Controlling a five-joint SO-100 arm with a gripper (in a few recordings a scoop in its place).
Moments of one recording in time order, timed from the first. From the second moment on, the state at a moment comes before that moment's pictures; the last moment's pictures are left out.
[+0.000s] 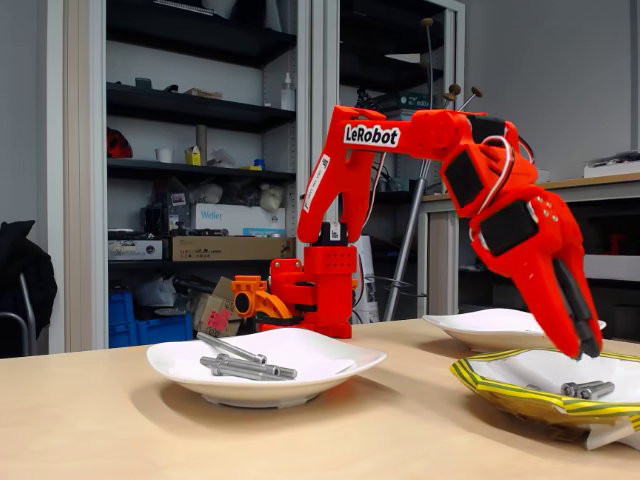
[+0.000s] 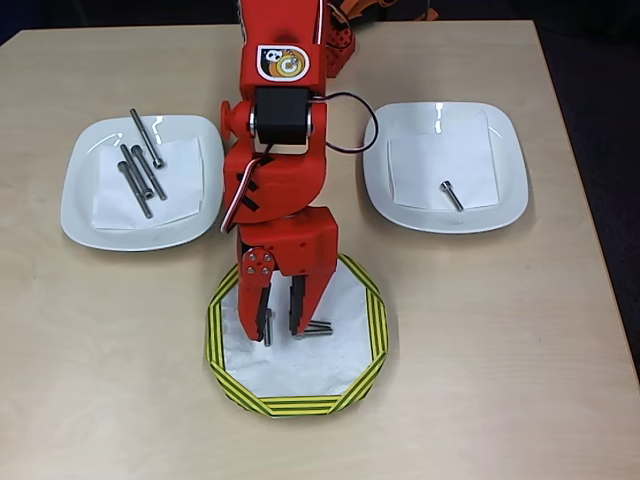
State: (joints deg) arm 0.3 63.5 74.2 47.9 71.5
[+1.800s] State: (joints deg) arm -3.7 71.9 78.3 61.5 75.8
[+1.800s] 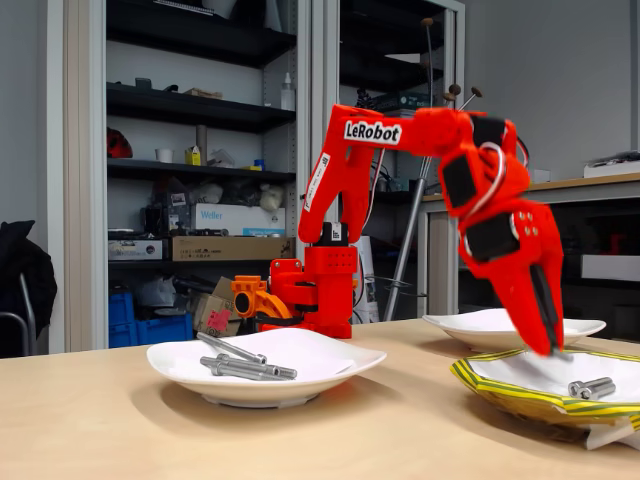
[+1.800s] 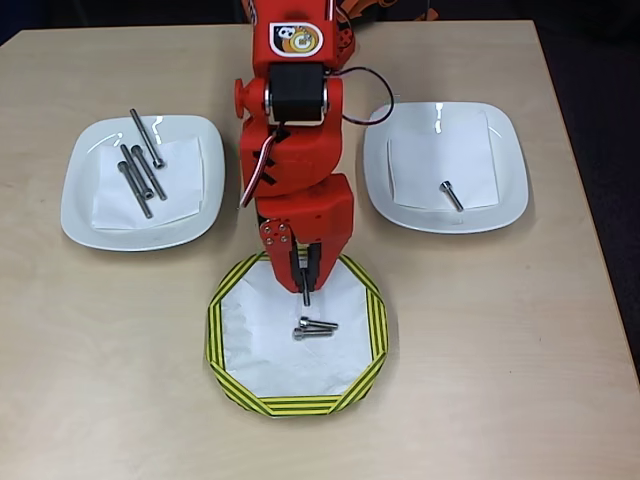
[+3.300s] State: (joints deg) arm -10.2 75.7 86.3 43.8 41.7
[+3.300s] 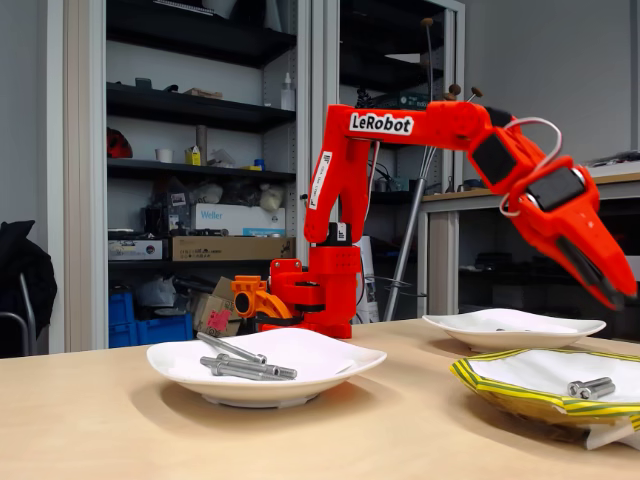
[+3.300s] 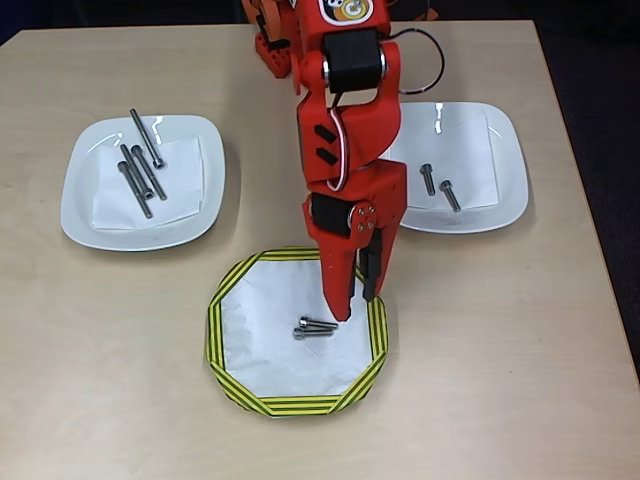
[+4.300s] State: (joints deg) arm -3.8 49.1 54.8 67.9 36.0
